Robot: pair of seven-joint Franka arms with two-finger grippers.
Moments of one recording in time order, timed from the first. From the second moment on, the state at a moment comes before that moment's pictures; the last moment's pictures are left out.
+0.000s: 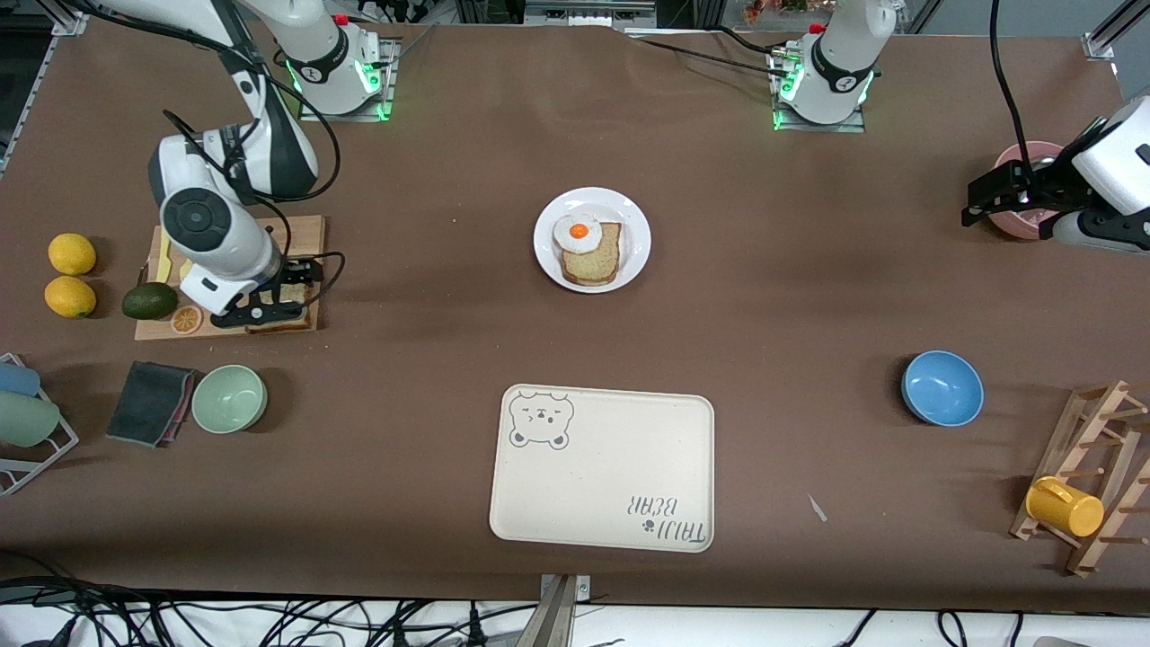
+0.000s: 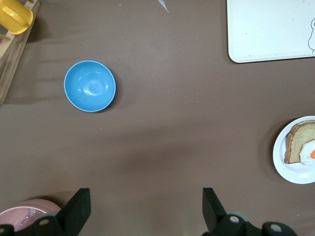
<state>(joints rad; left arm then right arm) 0.06 0.02 -0.06 -1.59 -0.05 1.53 0.13 0.16 0.23 -0.02 -2.17 -0.32 2.20 0.16</state>
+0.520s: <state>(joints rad) 0.06 0.02 -0.06 -1.59 -0.05 1.53 0.13 0.17 0.32 -0.02 -2.17 -0.35 2.25 0.23</state>
